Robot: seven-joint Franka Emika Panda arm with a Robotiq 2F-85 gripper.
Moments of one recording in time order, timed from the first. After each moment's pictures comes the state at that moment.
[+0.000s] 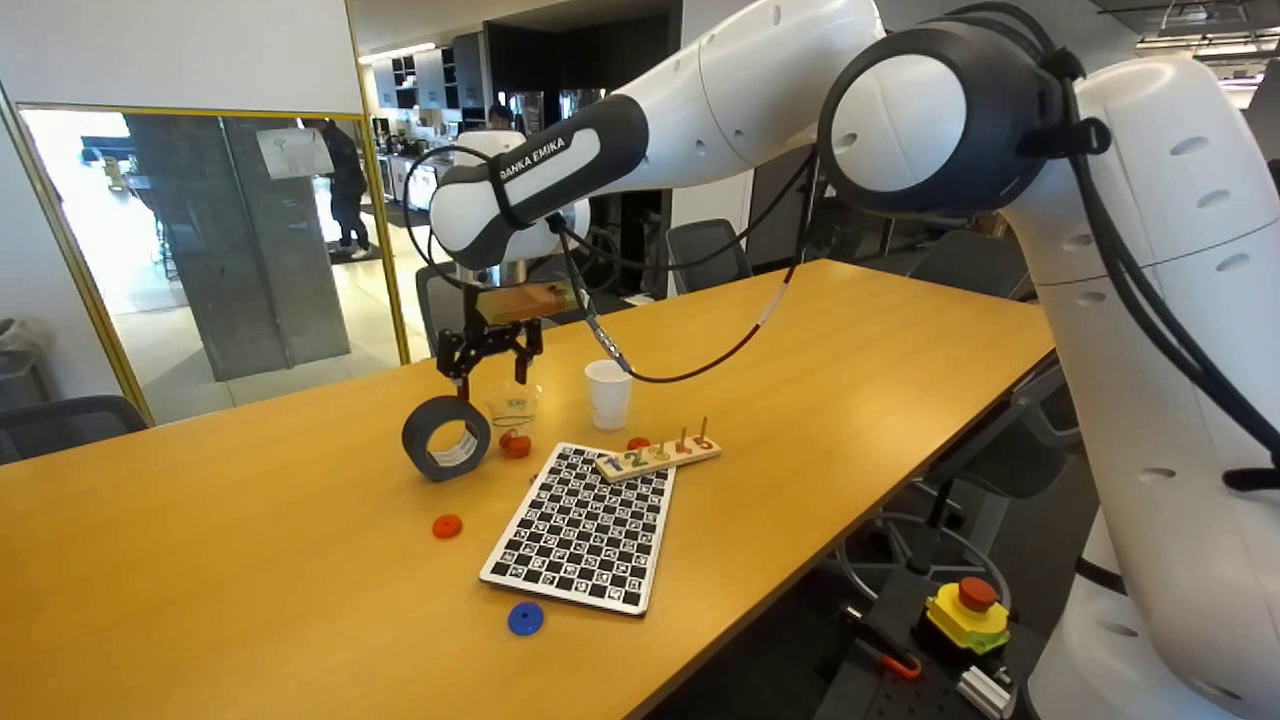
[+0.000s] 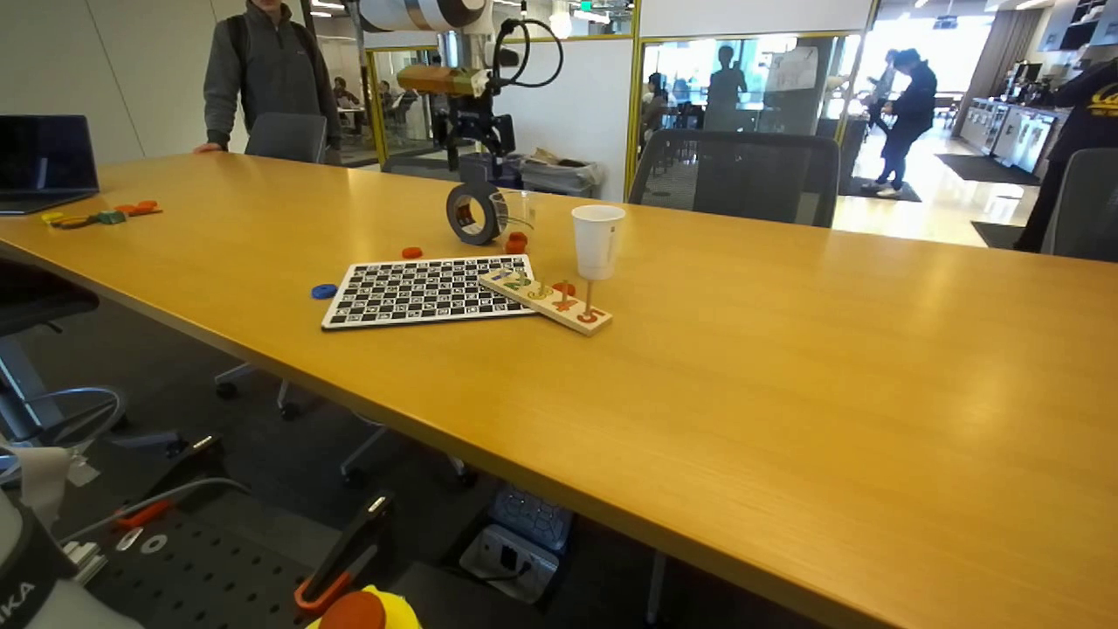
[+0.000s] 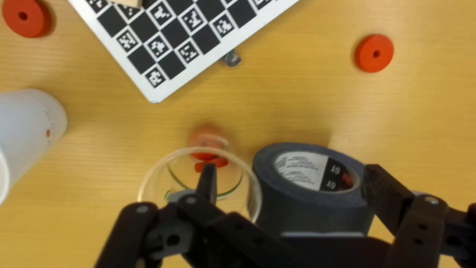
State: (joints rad) arm 0.09 0.53 0.03 -1.49 0.00 2.11 0.16
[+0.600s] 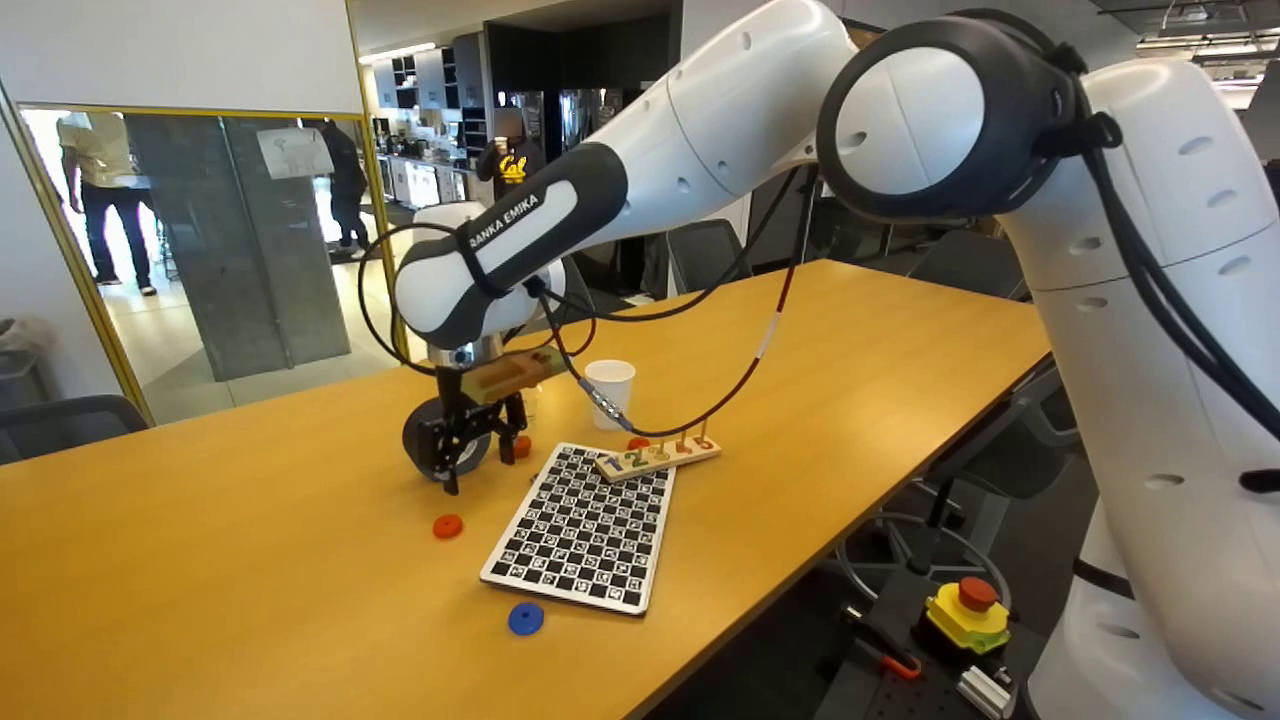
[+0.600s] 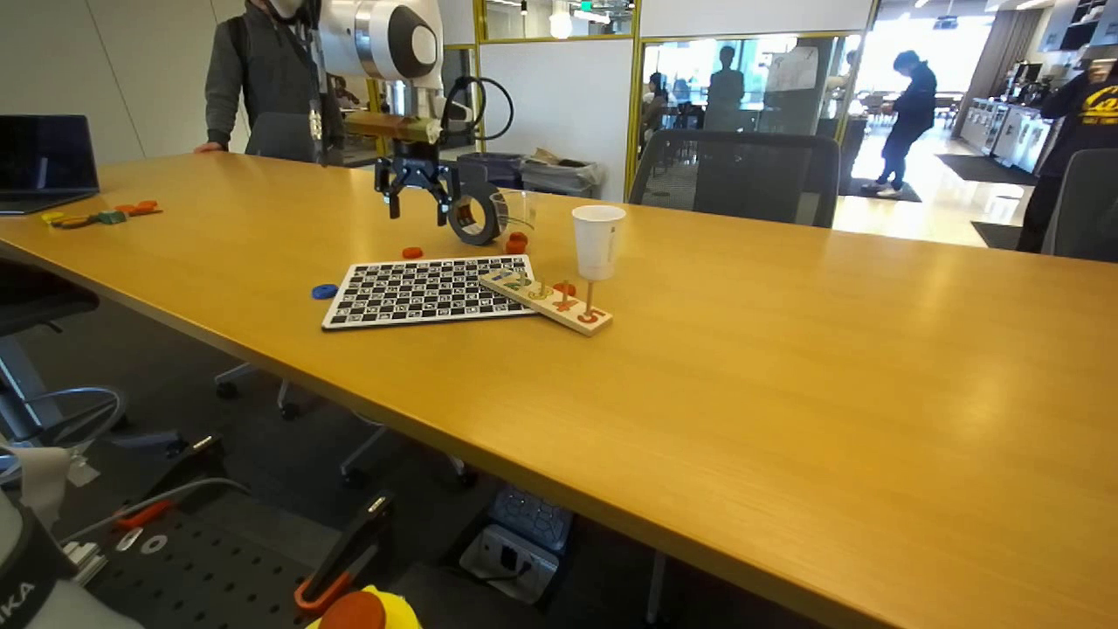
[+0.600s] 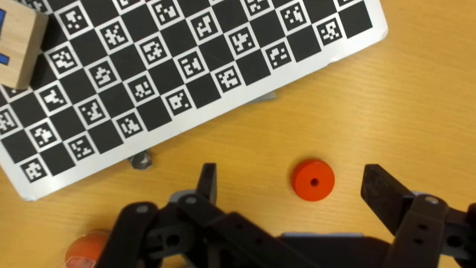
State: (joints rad) arm 0.15 0.55 0.09 -1.63 0.00 2.11 0.09
